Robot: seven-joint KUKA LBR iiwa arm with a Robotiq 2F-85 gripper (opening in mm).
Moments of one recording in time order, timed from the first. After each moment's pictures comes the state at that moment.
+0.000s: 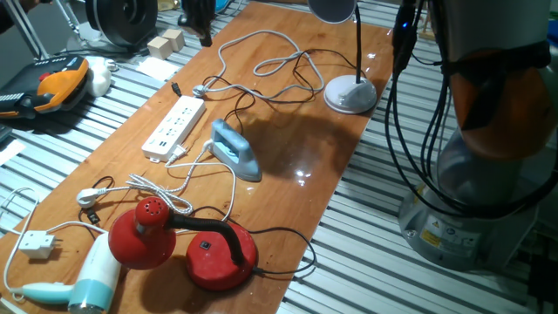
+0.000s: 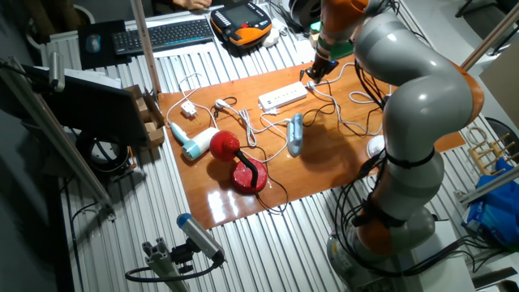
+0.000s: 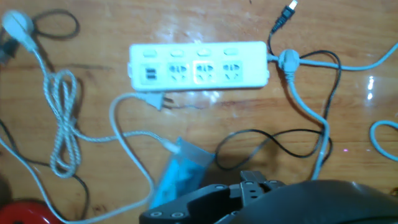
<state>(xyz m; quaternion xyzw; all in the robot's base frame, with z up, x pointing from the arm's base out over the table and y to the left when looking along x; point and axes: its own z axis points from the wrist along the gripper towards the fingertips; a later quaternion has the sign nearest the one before) 0.581 -0.010 0.287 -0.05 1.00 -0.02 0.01</state>
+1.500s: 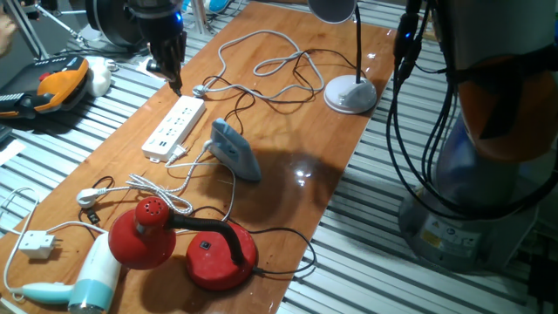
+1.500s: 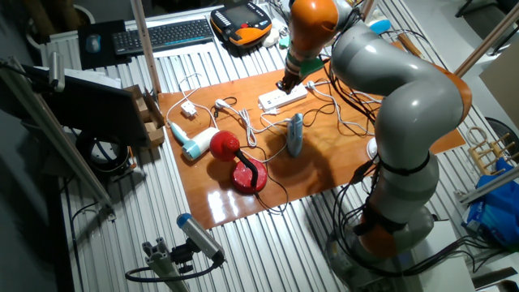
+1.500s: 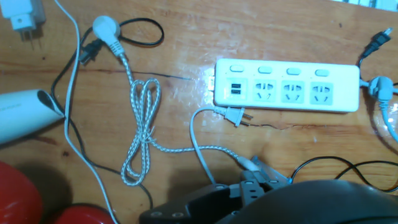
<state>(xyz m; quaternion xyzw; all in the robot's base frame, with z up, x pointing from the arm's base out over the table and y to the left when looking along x) 0.577 0.090 0.253 -0.11 0.99 0.00 0.03</state>
